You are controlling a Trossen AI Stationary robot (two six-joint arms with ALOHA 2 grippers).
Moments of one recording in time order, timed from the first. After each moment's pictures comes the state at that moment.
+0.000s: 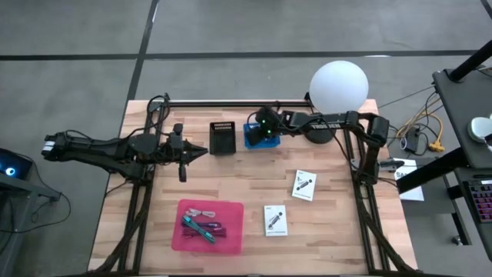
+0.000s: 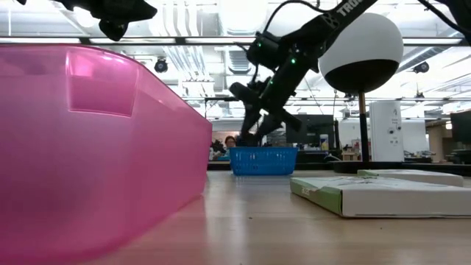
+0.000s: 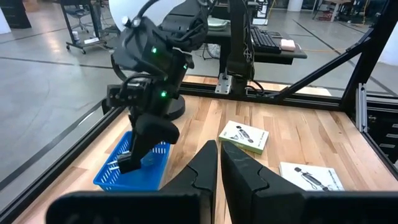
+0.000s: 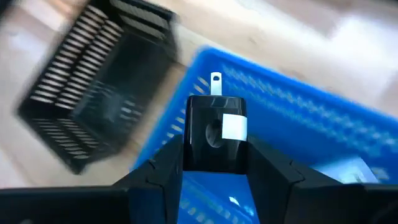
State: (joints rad) left arm -0.10 0.68 0.63 -0.12 -0.29 -0.10; right arm -0.35 1.87 1.25 -0.28 0.09 0.69
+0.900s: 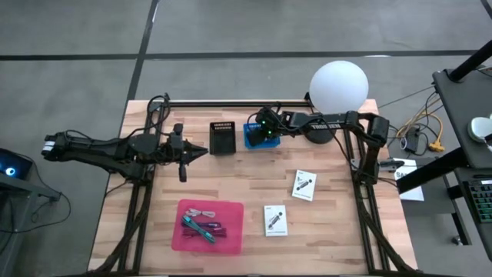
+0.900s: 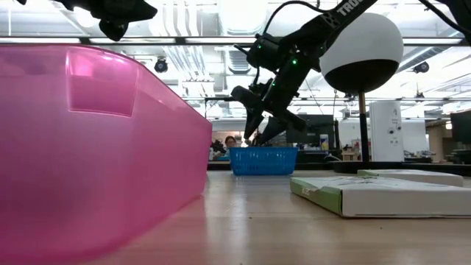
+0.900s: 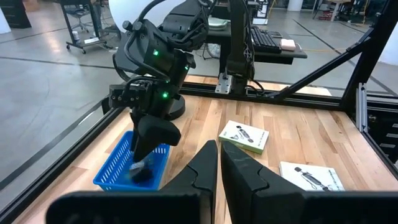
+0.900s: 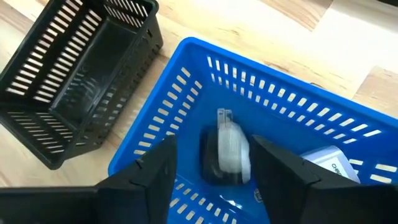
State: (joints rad) left arm -0.10 0.68 0.63 -0.12 -0.29 -0.10; right arm -0.35 1.87 1.25 -0.32 0.13 0.67
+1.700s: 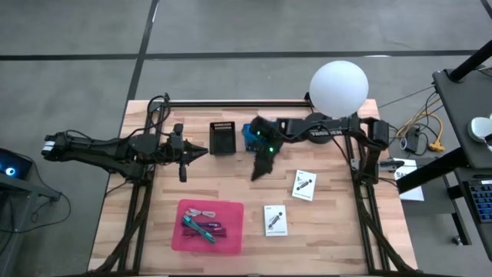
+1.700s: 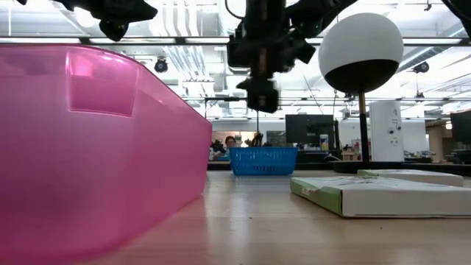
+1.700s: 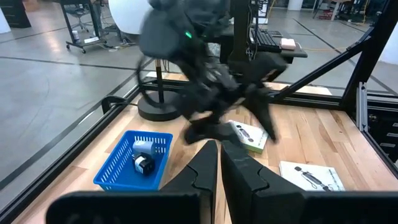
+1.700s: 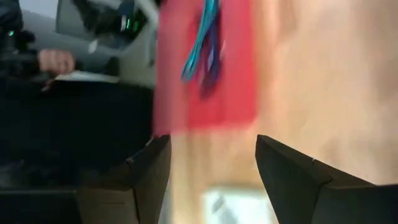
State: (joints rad) left arm -0.11 0.68 0.63 -0.12 -0.29 -0.10; right arm -0.22 1.86 1.35 -0.40 -0.90 0.46
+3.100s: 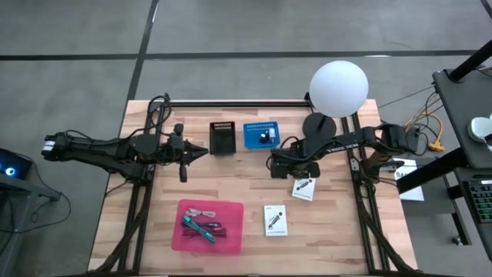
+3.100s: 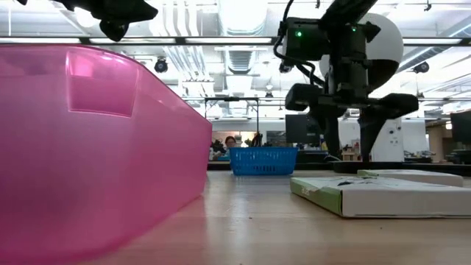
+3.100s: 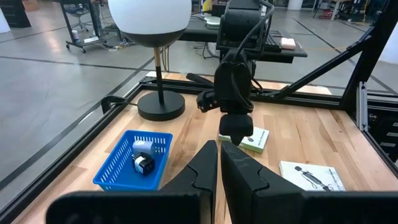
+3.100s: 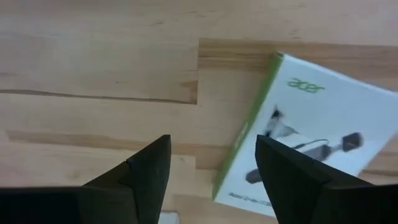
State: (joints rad) left arm -0.10 0.68 0.63 -0.11 -0.29 -0.10; right arm -0.04 1.69 1.06 -0.83 -0.11 1.54
